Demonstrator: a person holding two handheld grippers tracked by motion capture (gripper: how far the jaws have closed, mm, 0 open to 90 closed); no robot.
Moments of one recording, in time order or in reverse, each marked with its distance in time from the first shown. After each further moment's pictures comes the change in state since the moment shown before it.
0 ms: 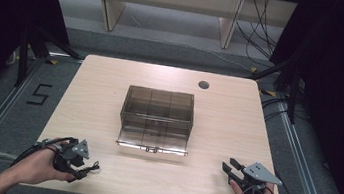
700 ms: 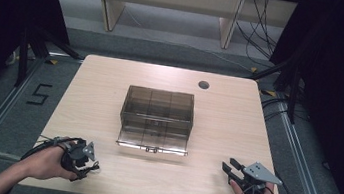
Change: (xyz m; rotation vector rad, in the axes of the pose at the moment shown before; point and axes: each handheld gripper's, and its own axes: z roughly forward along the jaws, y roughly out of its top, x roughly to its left) left arm 0.008 0.015 0.016 0.126 0.005 0.111; right arm 0.000 0.000 0.000 -0.001 0.002 -0.001
